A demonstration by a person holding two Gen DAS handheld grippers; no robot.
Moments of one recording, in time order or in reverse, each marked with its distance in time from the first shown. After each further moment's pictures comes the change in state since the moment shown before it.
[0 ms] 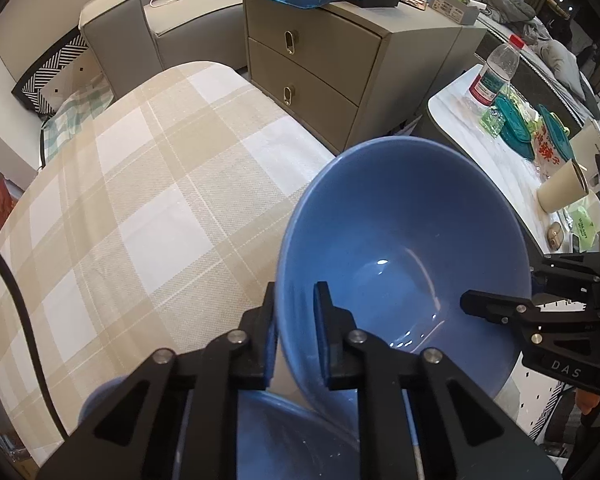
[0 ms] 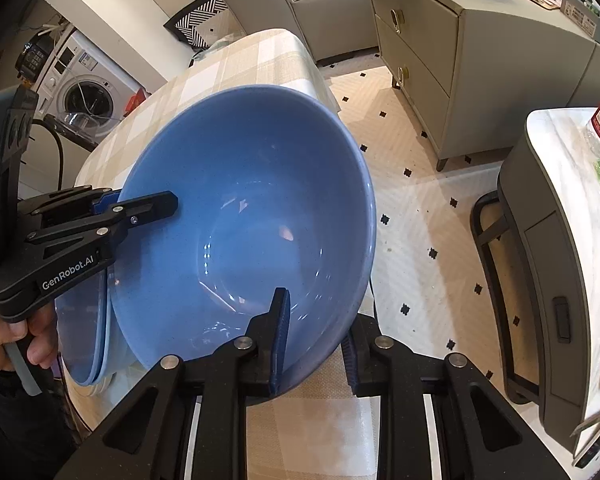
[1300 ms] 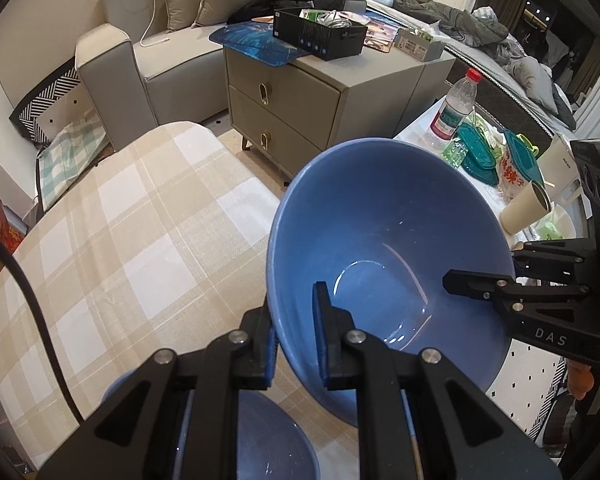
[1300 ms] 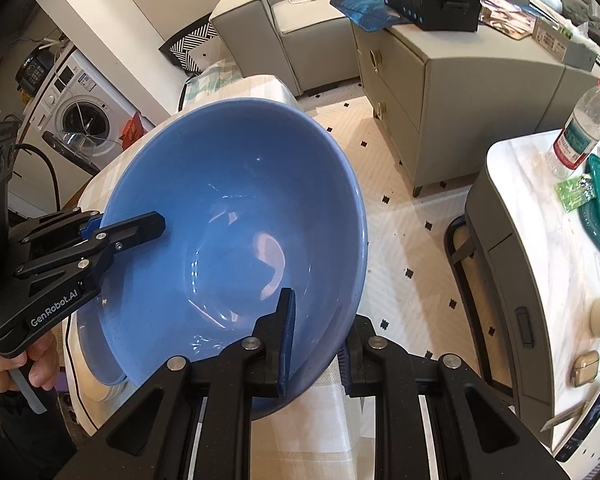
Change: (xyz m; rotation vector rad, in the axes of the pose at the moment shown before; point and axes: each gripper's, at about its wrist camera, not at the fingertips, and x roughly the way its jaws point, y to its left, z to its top) left arm -0.070 -0.028 0.009 0.026 -0.131 -0.051; right arm -0.077 0.007 0.005 0.000 -0.103 -0.060
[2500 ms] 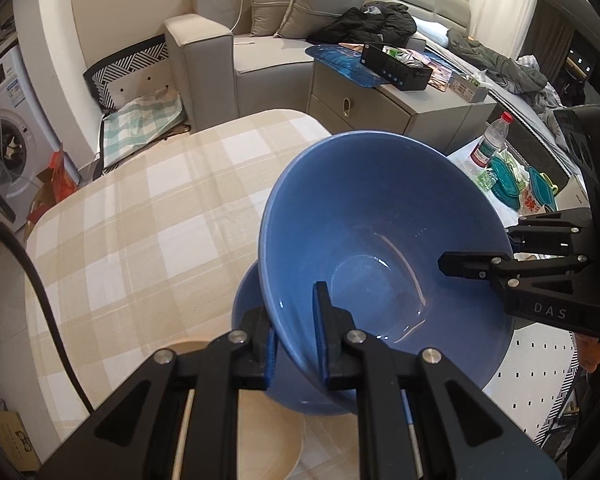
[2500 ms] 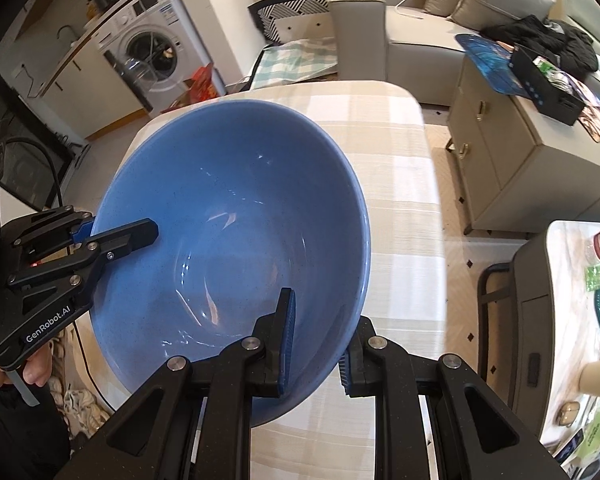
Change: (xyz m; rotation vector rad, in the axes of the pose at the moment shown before) left arm -0.113 0.091 -0.116 -0.184 -0.083 0.105; right arm -0.018 0.169 -0.020 -0.308 0.046 0.036
